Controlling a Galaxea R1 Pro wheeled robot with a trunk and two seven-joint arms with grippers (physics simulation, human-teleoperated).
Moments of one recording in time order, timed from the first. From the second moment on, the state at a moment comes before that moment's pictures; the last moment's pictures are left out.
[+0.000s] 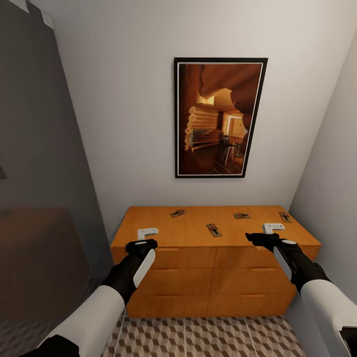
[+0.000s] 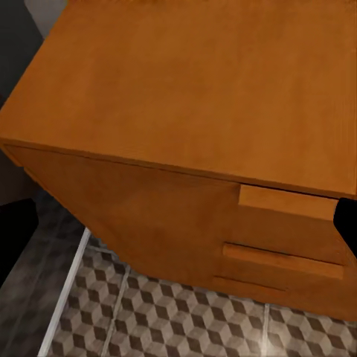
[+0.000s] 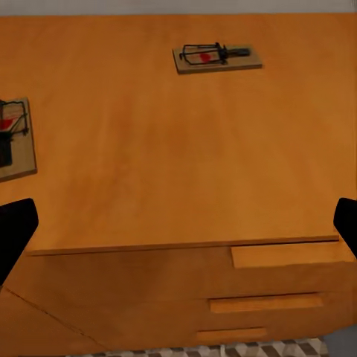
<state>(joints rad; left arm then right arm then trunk) -0.76 -0.17 -0.26 -0.72 0.33 0.44 0.60 -0.81 -0.24 0.01 -0.60 -0.09 0.28 0.15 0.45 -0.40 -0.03</state>
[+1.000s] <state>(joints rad) -0.76 -0.17 -0.25 -0.72 0.33 0.44 0.60 -0.81 -0.24 0.01 -0.60 -0.09 0.28 0.15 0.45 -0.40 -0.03</state>
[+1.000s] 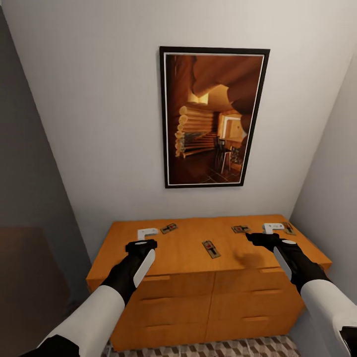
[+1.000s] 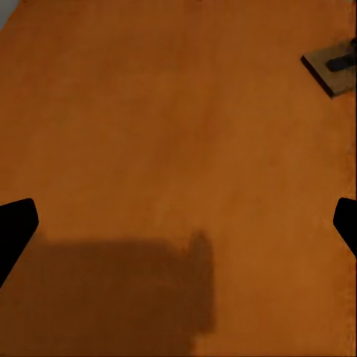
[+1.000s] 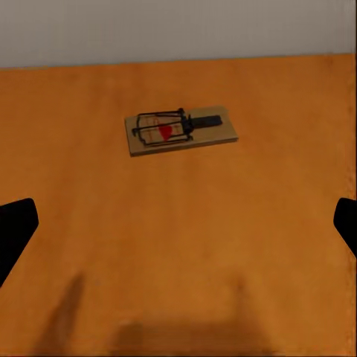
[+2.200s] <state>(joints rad) -0.76 -0.17 -0.25 -0.72 0.33 0.44 0.60 -0.81 -0.24 0.01 -0.60 -0.09 0.28 0.15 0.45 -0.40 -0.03</state>
